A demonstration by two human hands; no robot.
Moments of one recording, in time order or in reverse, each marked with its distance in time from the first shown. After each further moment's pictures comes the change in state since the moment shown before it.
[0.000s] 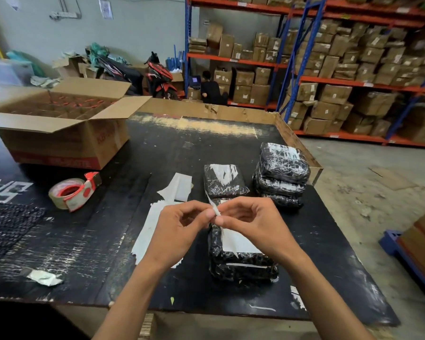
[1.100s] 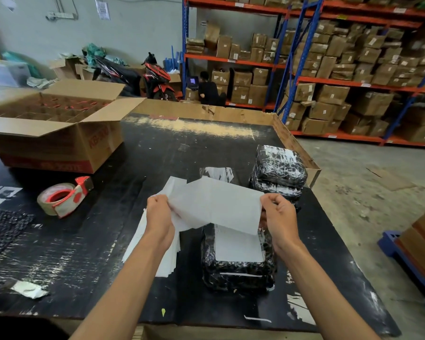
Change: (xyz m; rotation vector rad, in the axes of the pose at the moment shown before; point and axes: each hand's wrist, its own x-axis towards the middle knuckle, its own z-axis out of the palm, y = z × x) left_hand 0.070 -0.072 0.001 -0.410 0.542 -0.629; right_hand 0.035 0.069 -0.043 0.181 0.551 0.338
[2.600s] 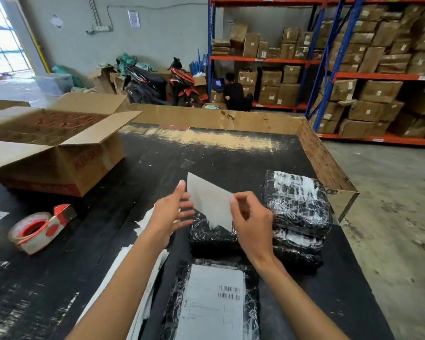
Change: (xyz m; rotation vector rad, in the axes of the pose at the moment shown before) left_hand 0.102 0.019 0.115 0.307 -0.040 0.010; right_hand 0.156 0.012 0.044 -0.231 -0.119 -0.670
